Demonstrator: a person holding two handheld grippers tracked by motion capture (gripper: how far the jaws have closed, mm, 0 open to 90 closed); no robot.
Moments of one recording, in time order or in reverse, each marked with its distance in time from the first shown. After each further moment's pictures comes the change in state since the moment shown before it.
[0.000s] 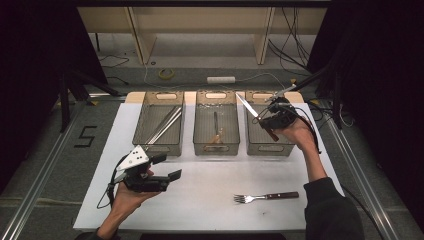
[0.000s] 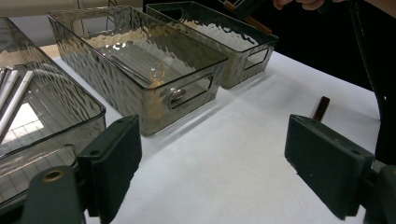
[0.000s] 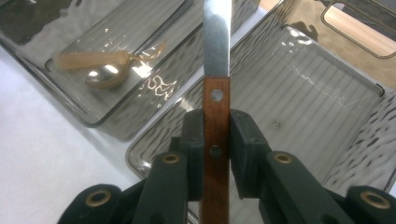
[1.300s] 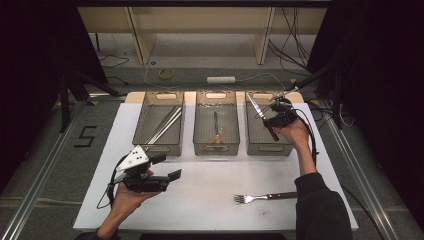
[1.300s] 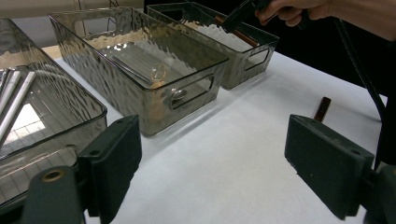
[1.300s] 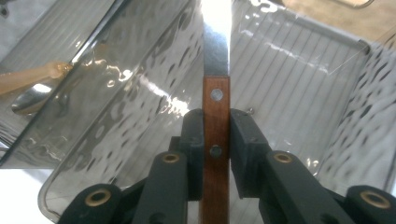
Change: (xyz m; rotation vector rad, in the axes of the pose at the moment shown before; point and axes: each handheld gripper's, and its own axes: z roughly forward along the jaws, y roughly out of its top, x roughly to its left) left arm 0.000 0.000 0.000 -0.002 0.004 0.002; right arm -0.028 -0.012 0.036 0.025 -0.062 0.187
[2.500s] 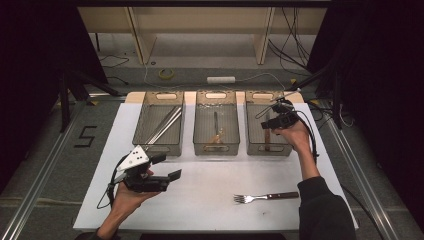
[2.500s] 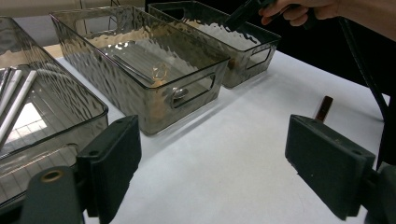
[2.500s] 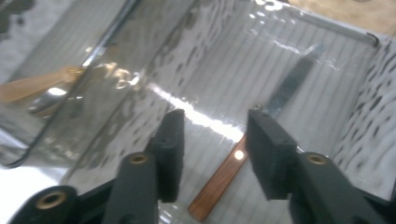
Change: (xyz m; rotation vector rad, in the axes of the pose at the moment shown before) left arm 0.000 0.000 0.000 0.005 0.005 -0.001; right arm 0.002 -0.004 -0.008 -0.024 0.037 0.029
